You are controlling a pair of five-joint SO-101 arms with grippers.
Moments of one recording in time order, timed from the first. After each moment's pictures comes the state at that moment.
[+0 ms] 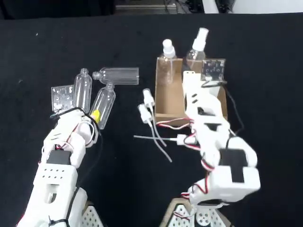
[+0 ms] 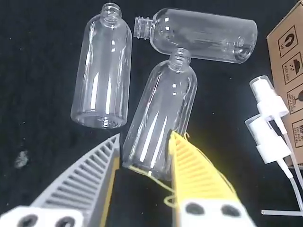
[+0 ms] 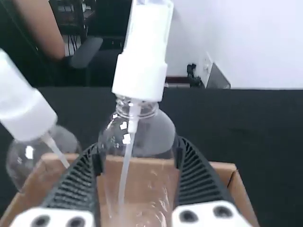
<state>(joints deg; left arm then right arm) -2.5 -59.6 79.2 25.5 6.8 2.6 7.2 52.3 -37.8 3.6</state>
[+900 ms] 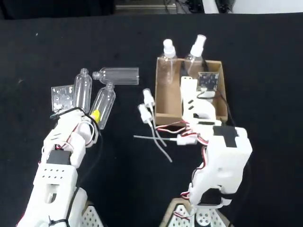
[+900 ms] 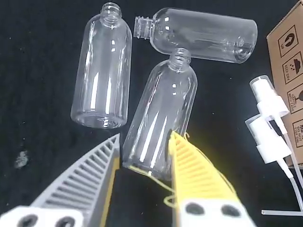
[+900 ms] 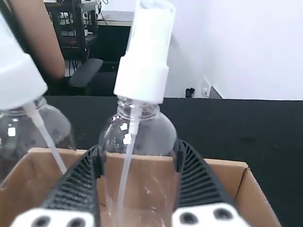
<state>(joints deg) -2.5 -59.6 79.2 25.5 6.8 2.6 25.7 49.3 -60.0 3.6</state>
